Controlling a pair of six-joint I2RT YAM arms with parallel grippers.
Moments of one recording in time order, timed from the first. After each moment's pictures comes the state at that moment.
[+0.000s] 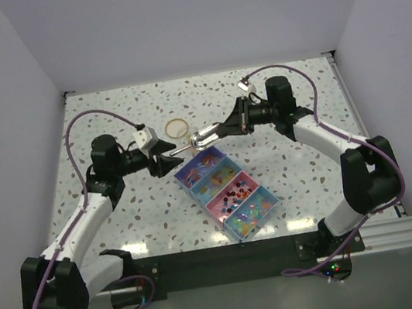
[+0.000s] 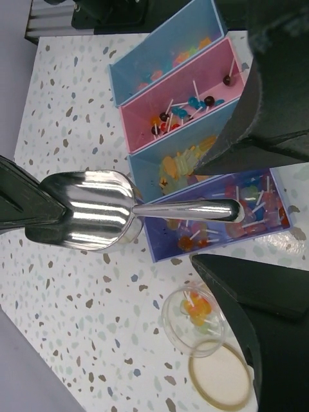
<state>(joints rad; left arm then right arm) -0.23 1.10 0.66 0.19 0.95 0.18 0.31 1.57 1.05 0.08 -0.93 0.82</state>
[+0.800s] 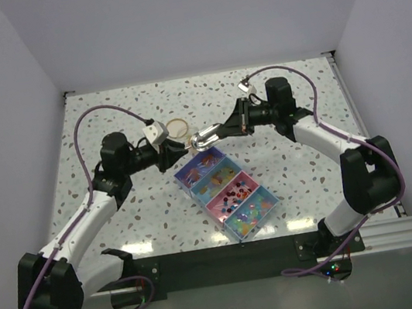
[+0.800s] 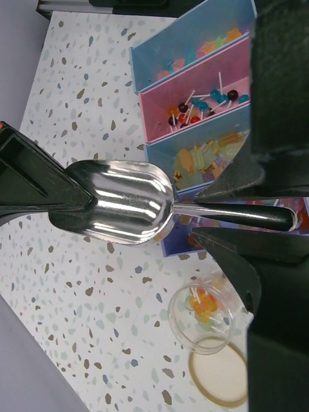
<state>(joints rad) -0.36 1.12 0.71 0.19 0.75 0.12 0.31 1.57 1.05 0.08 -0.92 0.82</state>
